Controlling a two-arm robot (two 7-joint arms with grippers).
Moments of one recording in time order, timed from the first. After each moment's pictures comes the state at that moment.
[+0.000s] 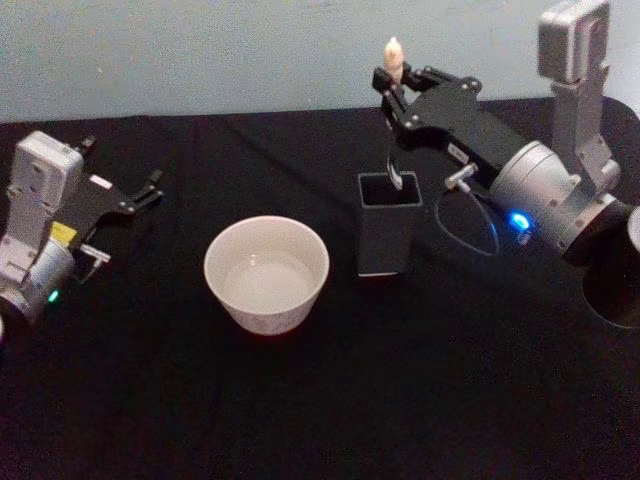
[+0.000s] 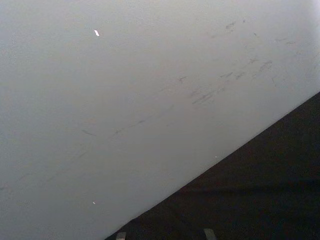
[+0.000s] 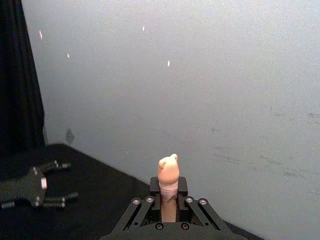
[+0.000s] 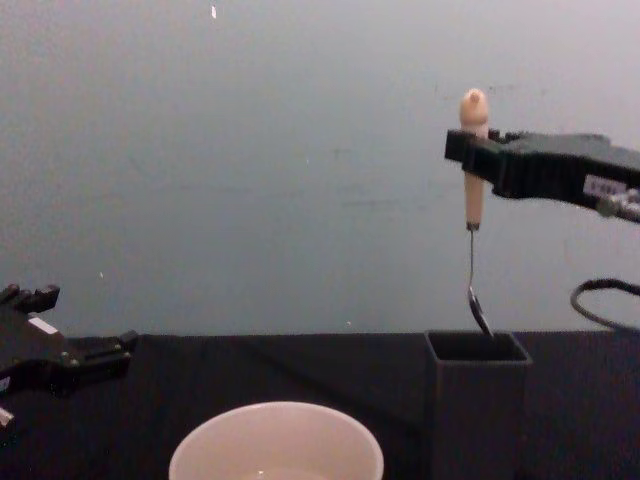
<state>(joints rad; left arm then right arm) -0.20 0.60 0.45 -1.41 -0.25 -0.12 0.03 0.18 0.32 -0.28 -1.73 0.33 0.12 0.33</state>
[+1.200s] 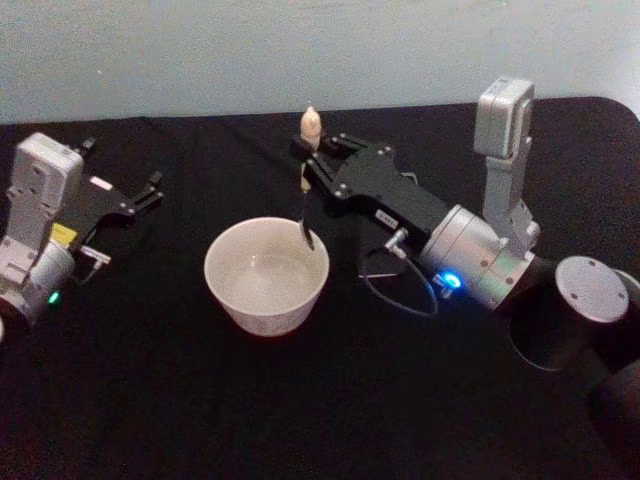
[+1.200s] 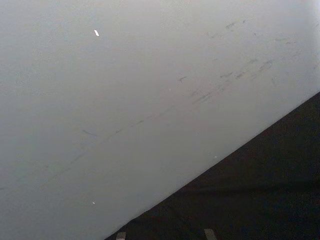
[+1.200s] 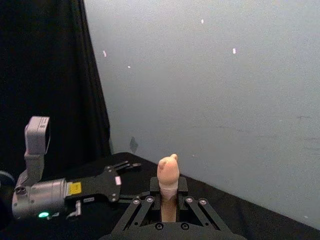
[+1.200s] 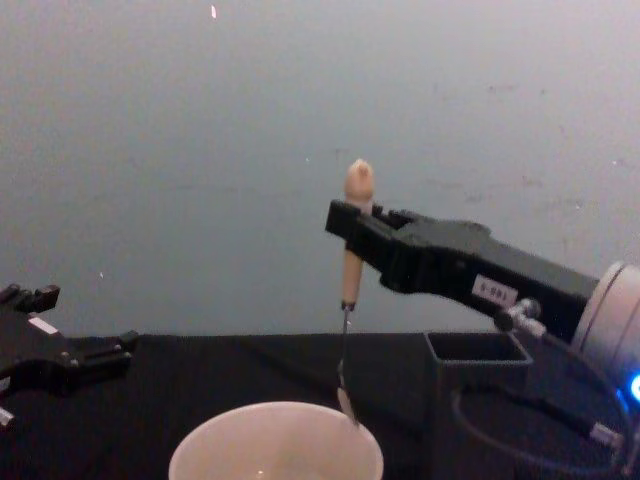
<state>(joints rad) -0.20 0.60 0.45 -1.41 -0.25 -0.12 0.03 0.20 0.29 -0.44 -1.55 0.49 -0.08 0.48</state>
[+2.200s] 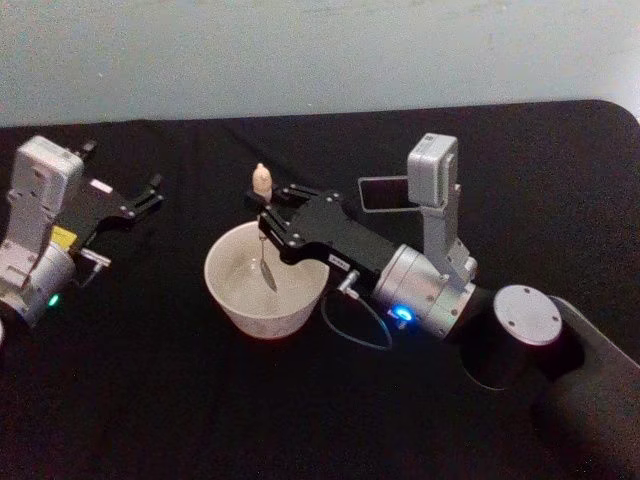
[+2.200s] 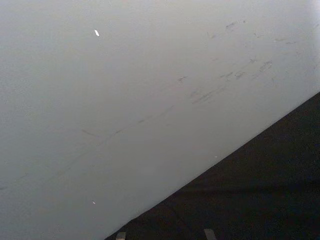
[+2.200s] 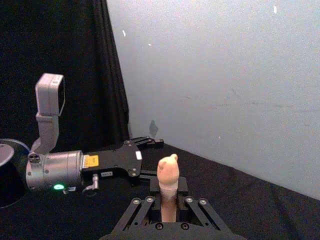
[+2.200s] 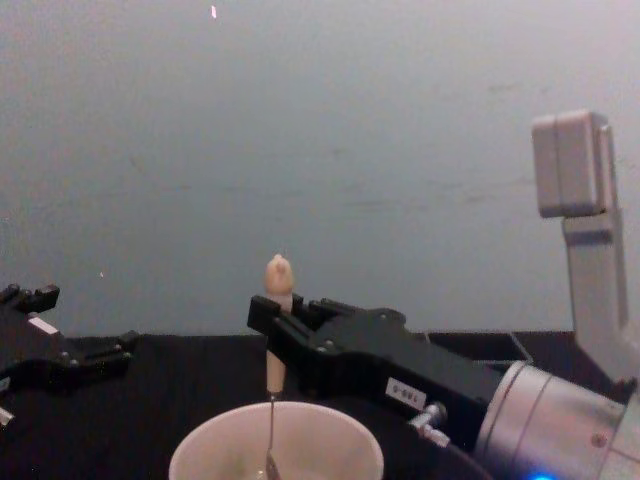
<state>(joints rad) -0.20 0.60 0.45 -1.41 -0.25 -0.12 0.03 0.27 0.22 -0.53 -1.32 0.47 -0.19 0.56</state>
